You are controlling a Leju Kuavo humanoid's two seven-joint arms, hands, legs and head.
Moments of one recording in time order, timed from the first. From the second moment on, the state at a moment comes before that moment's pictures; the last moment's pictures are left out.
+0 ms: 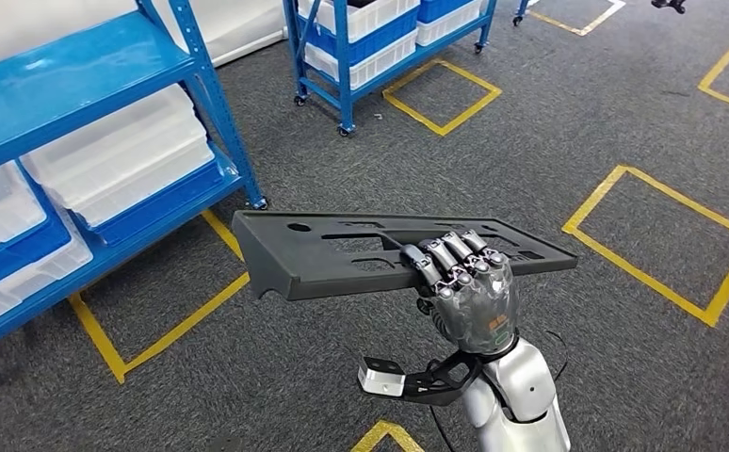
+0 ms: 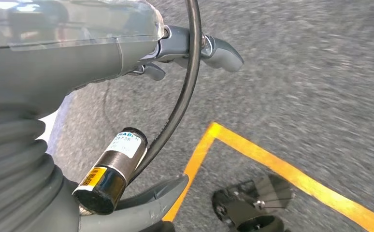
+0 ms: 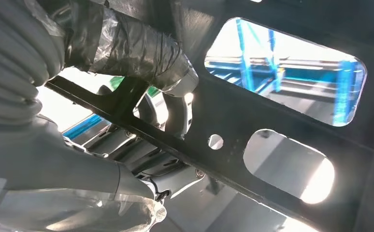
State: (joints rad) left arm -0.06 -0.15 0.39 -0.19 -0.81 0.25 -0.07; right arm -0.19 0.26 0.23 -1.59 1.42 -0.68 -0.57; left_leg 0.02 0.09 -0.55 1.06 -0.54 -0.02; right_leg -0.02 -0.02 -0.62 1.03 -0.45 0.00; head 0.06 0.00
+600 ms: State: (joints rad) left arm -0.06 -0.16 0.41 -0.19 -0.82 0.25 -0.07; right arm -0.20 0.24 0.23 -1.60 1.43 -0.68 -0.53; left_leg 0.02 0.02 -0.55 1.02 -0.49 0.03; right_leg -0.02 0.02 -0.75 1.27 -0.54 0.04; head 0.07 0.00
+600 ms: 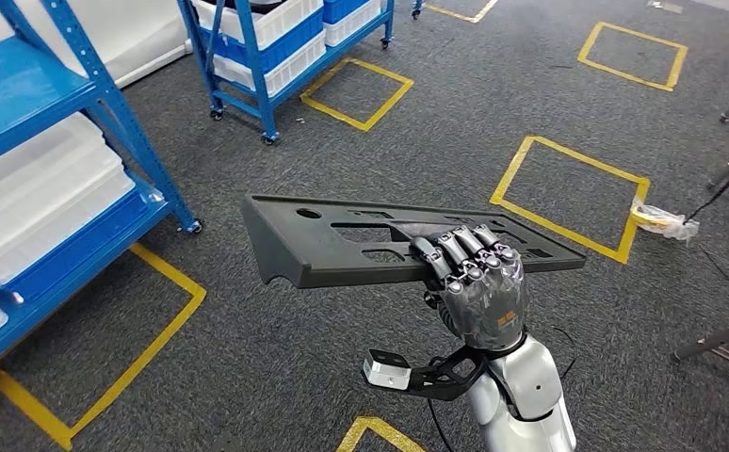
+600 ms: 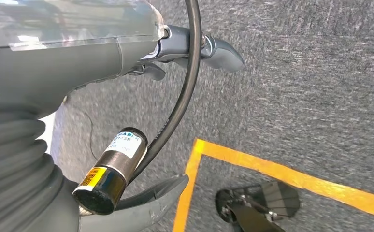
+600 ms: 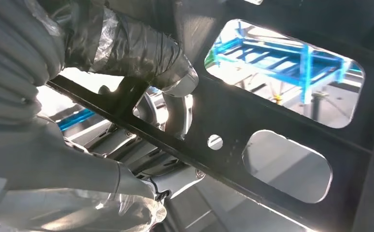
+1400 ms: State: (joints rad) left arm -0.06 -0.16 0.41 -0.19 -0.83 0.25 -0.07; right arm -0.21 0.23 0.23 -1.60 1.44 -0.68 -0.51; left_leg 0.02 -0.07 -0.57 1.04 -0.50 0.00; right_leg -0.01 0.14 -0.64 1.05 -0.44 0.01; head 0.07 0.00
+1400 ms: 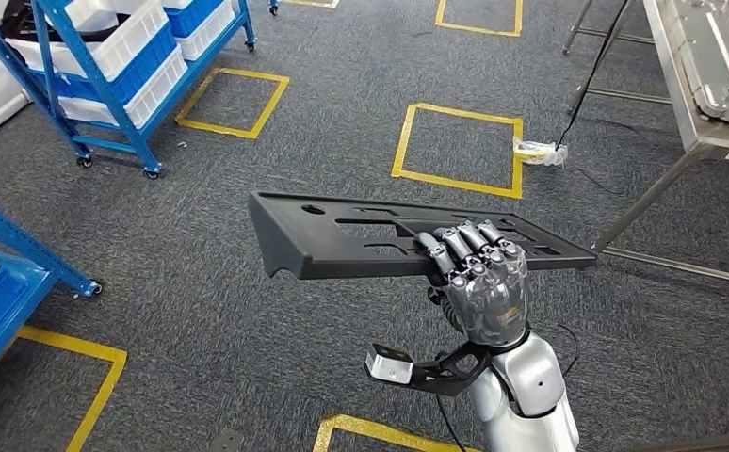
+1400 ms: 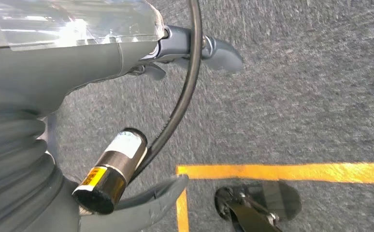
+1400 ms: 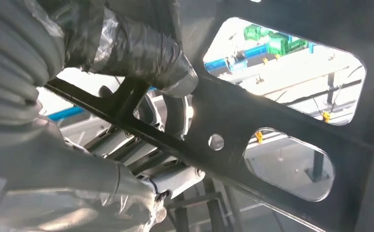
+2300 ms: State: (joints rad) left arm -0.06 -0.16 0.42 -0.19 -0.84 0.25 -0.07; right arm -0.21 0.22 0.23 -1.60 1.45 -0.68 -0.48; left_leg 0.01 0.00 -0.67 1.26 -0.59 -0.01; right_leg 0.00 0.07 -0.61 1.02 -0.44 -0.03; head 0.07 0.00
